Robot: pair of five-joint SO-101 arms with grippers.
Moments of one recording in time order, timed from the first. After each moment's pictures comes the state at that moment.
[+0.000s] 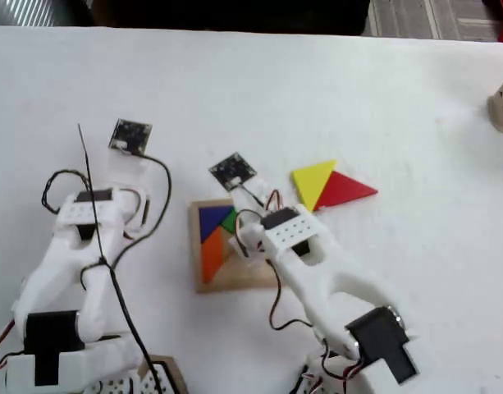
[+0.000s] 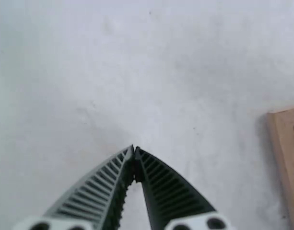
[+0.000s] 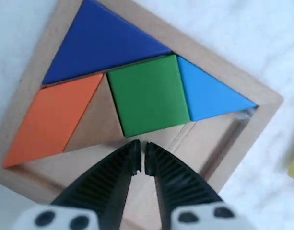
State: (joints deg) left arm -10.2 -9.8 49.8 37.6 -14.5; right arm -32.9 -6.2 45.8 42.0 10.5
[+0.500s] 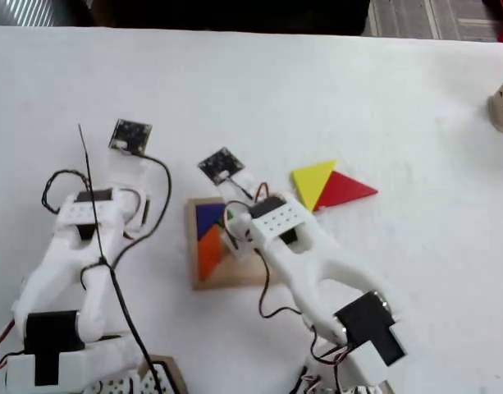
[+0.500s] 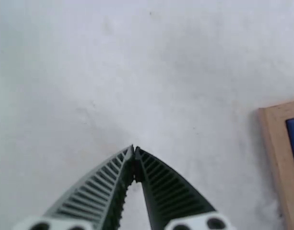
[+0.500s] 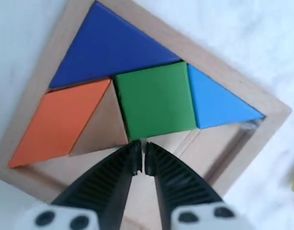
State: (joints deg) left arm -10.2 -9.8 49.8 37.6 -14.5; right arm -34.5 -2.2 38.4 48.8 10.5
